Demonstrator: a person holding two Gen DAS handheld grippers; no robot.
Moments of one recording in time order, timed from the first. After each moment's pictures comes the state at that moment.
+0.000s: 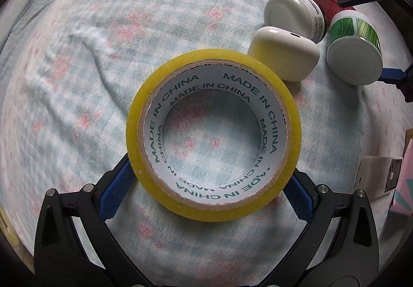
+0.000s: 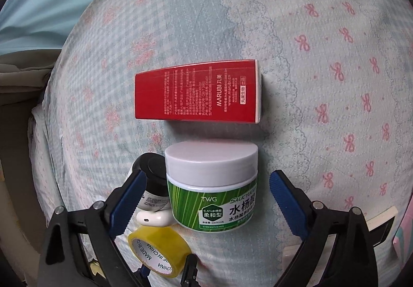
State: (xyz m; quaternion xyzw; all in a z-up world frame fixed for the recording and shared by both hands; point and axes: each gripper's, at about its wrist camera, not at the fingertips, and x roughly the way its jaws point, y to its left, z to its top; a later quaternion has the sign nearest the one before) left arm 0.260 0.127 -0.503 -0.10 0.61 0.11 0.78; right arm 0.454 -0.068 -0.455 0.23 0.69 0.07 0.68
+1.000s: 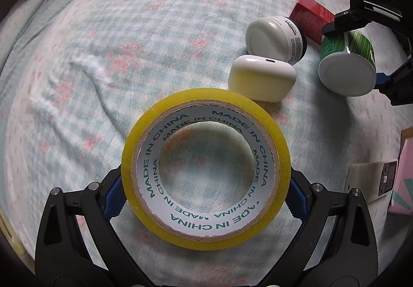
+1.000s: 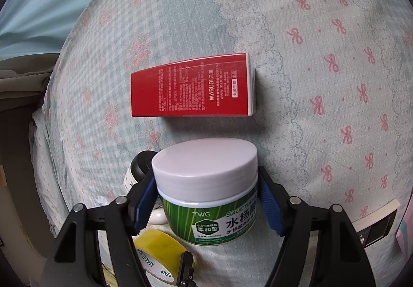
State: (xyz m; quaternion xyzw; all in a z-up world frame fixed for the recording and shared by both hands) left arm 0.280 0.112 -0.482 -0.08 0.58 0.10 0.81; right arm 0.450 -0.072 -0.451 0.24 0.69 0.07 0.68
